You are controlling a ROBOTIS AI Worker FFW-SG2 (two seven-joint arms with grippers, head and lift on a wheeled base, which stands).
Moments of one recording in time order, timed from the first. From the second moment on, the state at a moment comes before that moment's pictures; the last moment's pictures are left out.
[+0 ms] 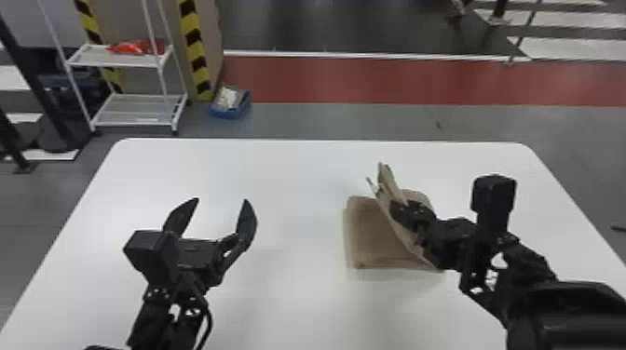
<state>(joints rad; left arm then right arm) 0.22 0.15 -0.21 -1.68 0.22 -0.15 0.07 0.14 -0.05 -0.07 -1.96 -0.01 0.64 0.44</state>
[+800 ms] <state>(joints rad) 0.23 0.16 -0.21 -1.67 0.23 -0.15 0.07 0.17 -0.05 -0.15 -1.96 -0.10 0.68 0.46</state>
